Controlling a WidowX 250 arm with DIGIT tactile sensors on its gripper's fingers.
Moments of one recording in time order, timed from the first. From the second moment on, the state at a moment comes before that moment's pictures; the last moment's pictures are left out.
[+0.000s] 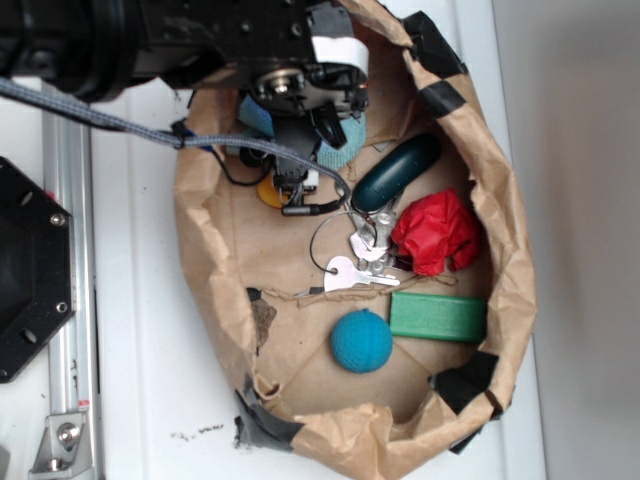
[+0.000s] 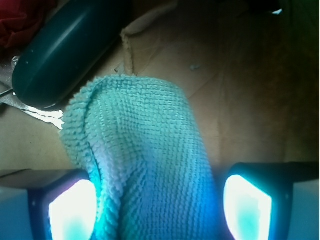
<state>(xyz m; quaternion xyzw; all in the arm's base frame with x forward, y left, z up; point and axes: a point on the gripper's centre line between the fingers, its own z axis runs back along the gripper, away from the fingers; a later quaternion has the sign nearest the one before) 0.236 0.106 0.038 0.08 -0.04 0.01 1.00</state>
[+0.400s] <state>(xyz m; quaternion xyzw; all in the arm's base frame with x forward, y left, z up) 0.236 0.105 0.035 0.07 -0.05 0.03 1.00</state>
